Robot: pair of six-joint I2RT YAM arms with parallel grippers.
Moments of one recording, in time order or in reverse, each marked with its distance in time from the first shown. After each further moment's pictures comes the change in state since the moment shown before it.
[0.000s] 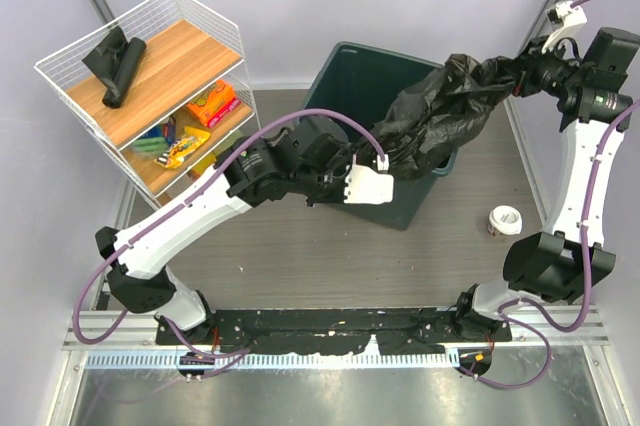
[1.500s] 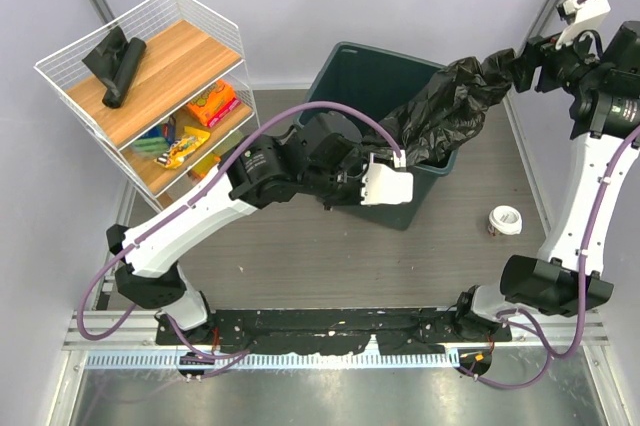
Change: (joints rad) left arm -0.073 0.066 0.167 -0.014 0.045 -0.086; right arm -0.013 -0.060 0.085 -0.076 0.215 -0.213
